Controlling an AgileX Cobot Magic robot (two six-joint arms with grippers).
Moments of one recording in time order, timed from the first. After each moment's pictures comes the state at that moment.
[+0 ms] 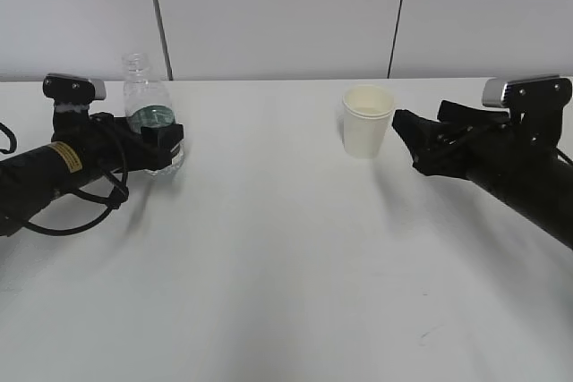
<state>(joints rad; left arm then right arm) -0.11 2.17 -0.93 0.53 -0.96 -0.34 0.11 1.90 -0.59 -0.32 -1.14 0.22</state>
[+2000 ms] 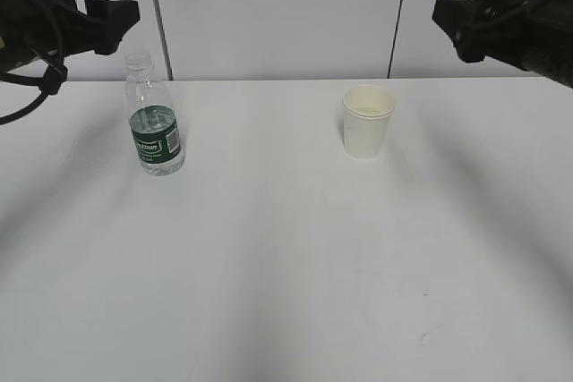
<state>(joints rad) -0.11 1.68 -0.93 0.55 -0.61 -0.47 0.11 1.49 -0.75 -0.36 -0.57 0.35</state>
